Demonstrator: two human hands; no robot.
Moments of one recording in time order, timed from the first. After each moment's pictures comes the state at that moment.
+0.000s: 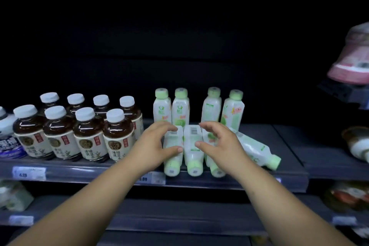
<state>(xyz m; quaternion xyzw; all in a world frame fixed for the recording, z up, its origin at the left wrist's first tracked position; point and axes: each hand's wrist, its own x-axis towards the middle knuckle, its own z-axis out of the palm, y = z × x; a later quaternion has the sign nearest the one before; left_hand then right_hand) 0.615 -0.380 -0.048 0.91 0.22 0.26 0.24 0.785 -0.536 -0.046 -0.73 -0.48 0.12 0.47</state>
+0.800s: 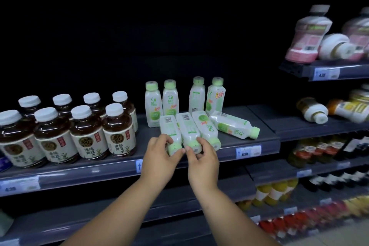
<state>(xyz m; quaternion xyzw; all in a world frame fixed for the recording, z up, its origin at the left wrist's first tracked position) 0.595 -0.422 -0.102 0.84 0.30 0.32 0.34 0.665 -0.523 -0.126 -0.75 -0.17 0.00 0.64</state>
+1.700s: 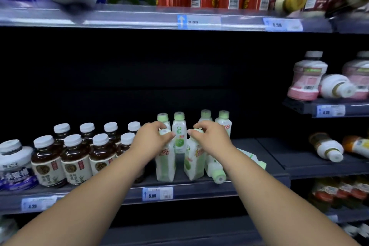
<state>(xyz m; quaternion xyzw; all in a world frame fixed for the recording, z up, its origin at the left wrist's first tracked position) 0.610 -0.361 0.024 0.86 0.34 0.29 0.25 0.746 -0.513 0.031 -0.81 -0.39 0.03 0.44</state>
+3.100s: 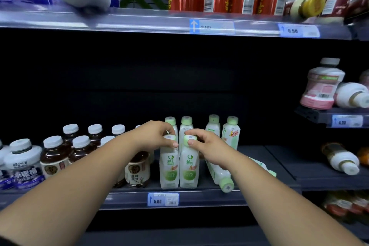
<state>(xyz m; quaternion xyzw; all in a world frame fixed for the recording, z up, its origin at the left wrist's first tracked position) 0.602 -0.320 0.060 0.96 0.21 0.08 0.18 0.757 -0.488 0.013 -0.71 -0.49 0.22 0.47</state>
